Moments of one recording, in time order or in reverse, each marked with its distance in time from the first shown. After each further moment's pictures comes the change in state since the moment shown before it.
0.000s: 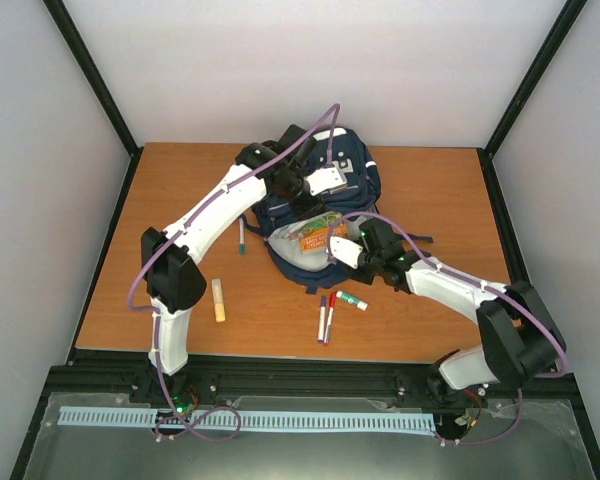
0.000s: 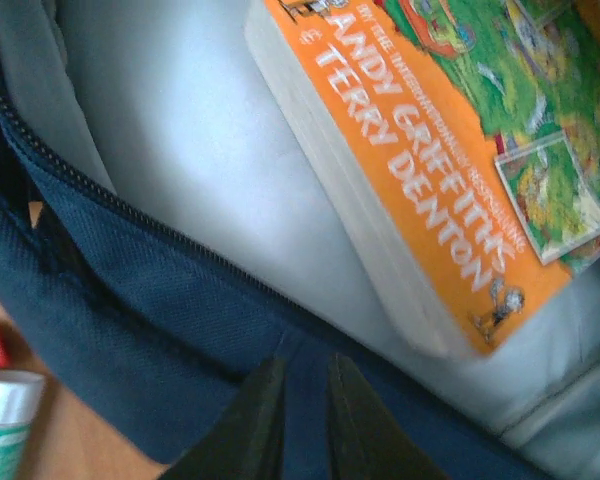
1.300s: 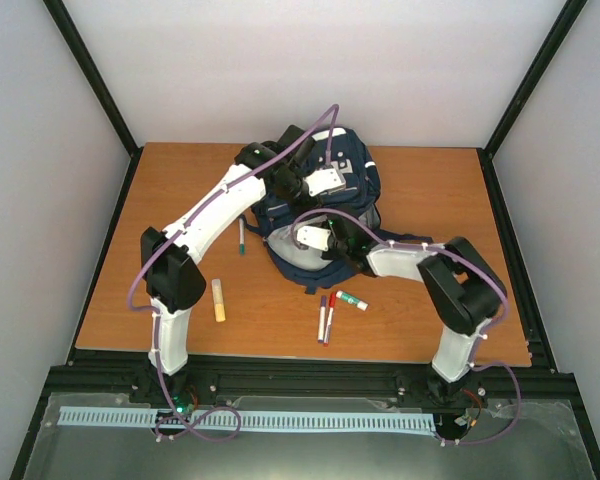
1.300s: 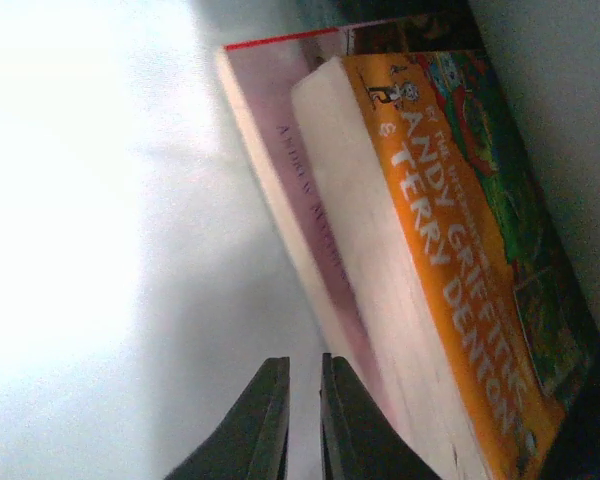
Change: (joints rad) left arm 0.002 0.000 -0.003 -0.016 0.013 0.001; right arm 0.090 0.451 0.221 0.443 0.187 -0.243
